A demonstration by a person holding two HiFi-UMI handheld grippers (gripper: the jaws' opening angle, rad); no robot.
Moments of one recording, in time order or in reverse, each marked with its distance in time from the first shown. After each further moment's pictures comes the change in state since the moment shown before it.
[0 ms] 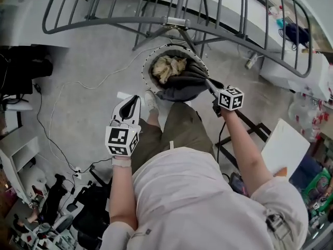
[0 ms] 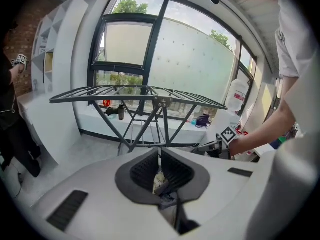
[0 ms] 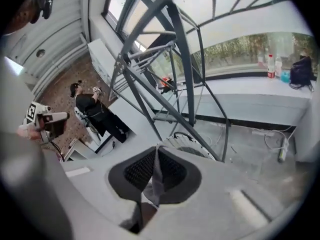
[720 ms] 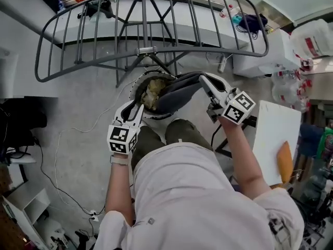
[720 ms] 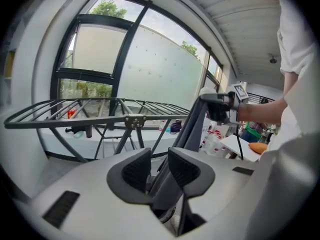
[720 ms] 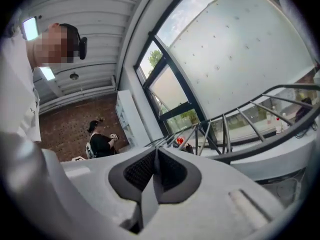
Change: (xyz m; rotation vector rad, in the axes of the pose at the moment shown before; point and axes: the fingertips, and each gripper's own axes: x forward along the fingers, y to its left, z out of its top) left arm 0.024 -0.034 0.072 0.171 -0.079 -0.341; right arm -0.187 0.188 0.213 -0.161 -0.597 0.079
